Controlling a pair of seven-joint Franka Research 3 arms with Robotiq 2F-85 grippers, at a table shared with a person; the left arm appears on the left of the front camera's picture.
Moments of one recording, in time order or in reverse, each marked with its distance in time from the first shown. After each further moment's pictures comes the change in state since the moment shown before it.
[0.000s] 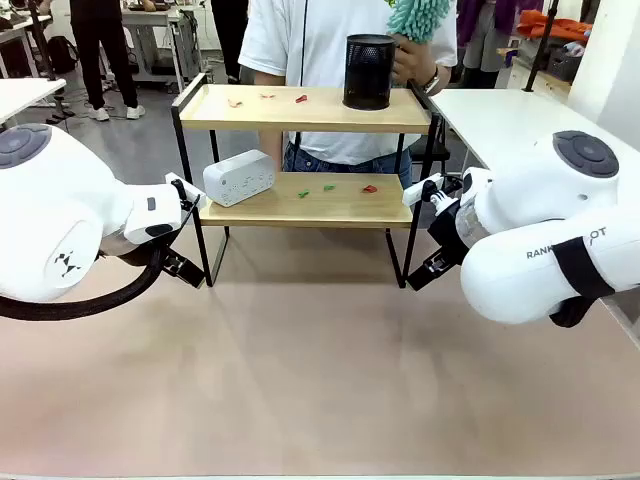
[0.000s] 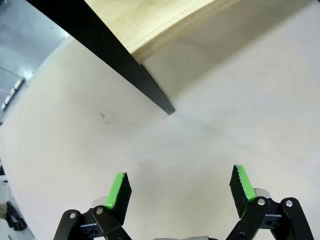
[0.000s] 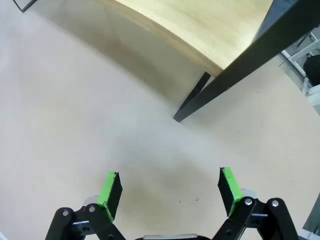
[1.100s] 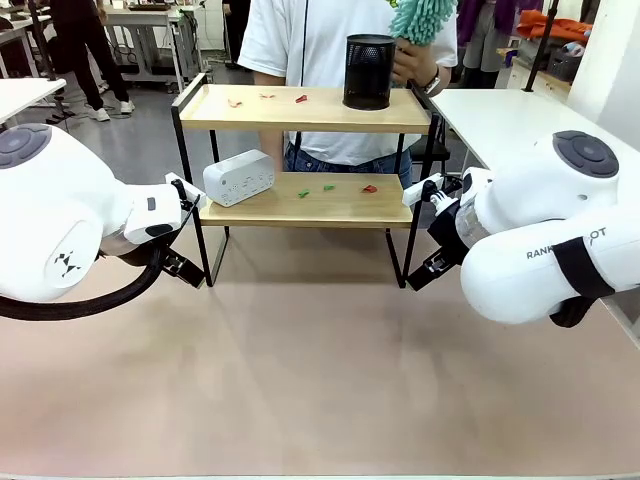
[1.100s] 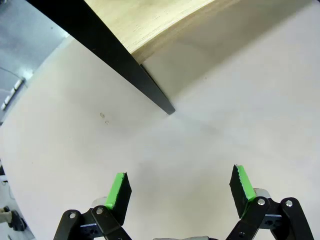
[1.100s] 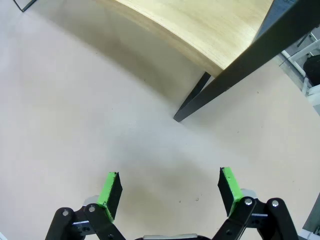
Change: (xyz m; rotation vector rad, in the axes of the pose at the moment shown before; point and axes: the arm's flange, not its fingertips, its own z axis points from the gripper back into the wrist) left arm 0.000 0.000 0.000 0.000 0.000 0.000; right arm 0.000 0.000 0.000 0.000 0.000 0.001
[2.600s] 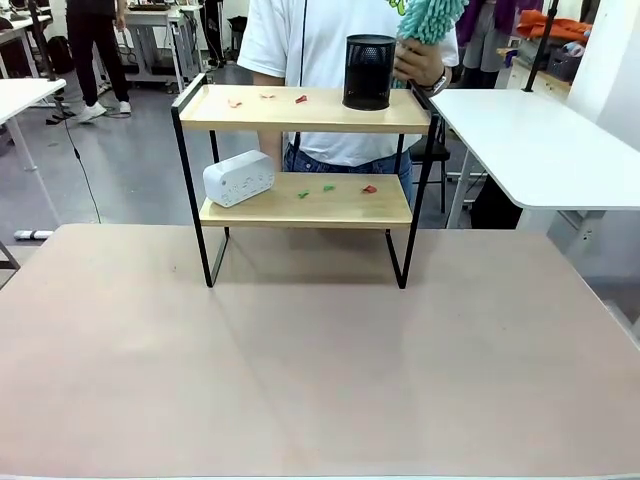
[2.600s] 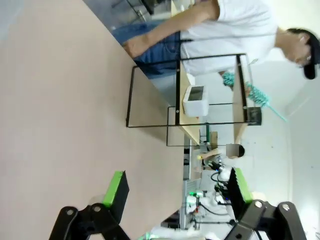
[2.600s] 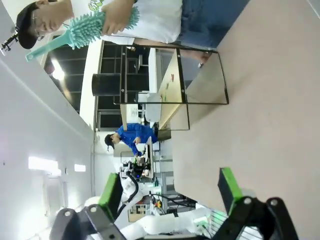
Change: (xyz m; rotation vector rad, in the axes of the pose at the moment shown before) left arm -0.242 0.267 0.140 -0.836 -0.469 1.234; right arm -0.280 -0.247 0.206 0.902 -0.442 -1.314
